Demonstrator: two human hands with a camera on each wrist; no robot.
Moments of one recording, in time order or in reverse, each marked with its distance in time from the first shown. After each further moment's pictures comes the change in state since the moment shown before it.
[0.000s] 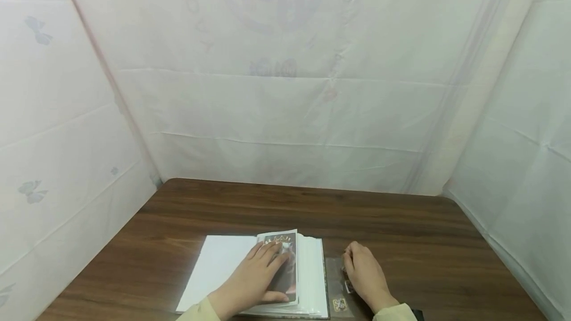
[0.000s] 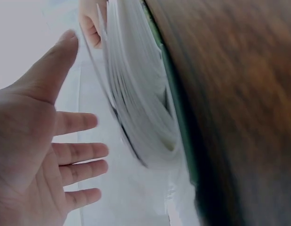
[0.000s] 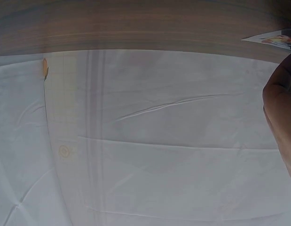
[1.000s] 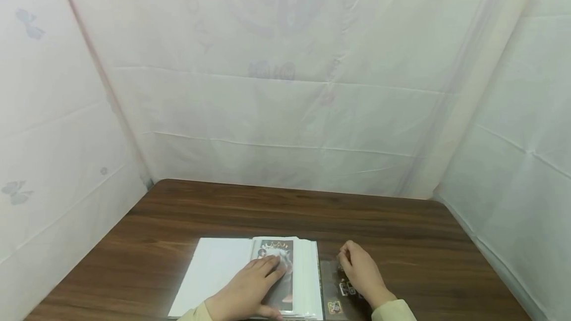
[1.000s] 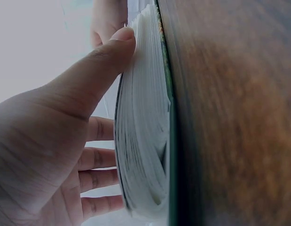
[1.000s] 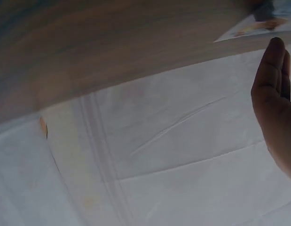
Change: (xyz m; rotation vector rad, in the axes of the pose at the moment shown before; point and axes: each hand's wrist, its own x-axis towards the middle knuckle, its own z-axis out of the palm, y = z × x) left_hand -0.005 0.008 0.005 -0.152 -0.187 0.037; right_hand 0.007 0.004 -0.014 0.102 -0.076 0.040
